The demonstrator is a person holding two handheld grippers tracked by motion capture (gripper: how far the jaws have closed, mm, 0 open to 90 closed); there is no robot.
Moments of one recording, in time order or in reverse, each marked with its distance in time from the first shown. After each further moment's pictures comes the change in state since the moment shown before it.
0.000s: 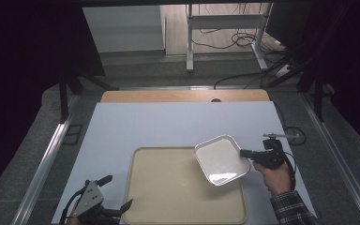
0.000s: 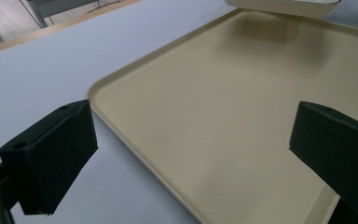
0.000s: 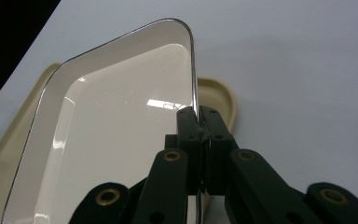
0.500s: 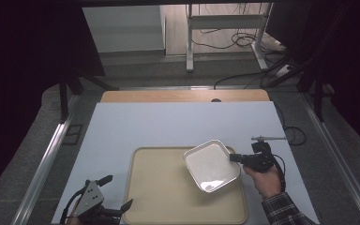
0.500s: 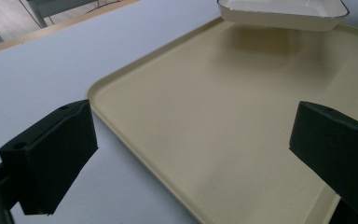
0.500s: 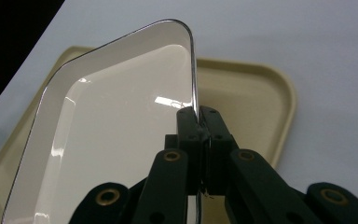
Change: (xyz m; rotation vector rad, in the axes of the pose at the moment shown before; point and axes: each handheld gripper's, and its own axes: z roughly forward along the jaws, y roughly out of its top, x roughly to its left) left arm 0.000 0.000 0.001 0.002 0.000 0.002; right arm 0.024 -0.008 0.019 0.041 0.043 -0.031
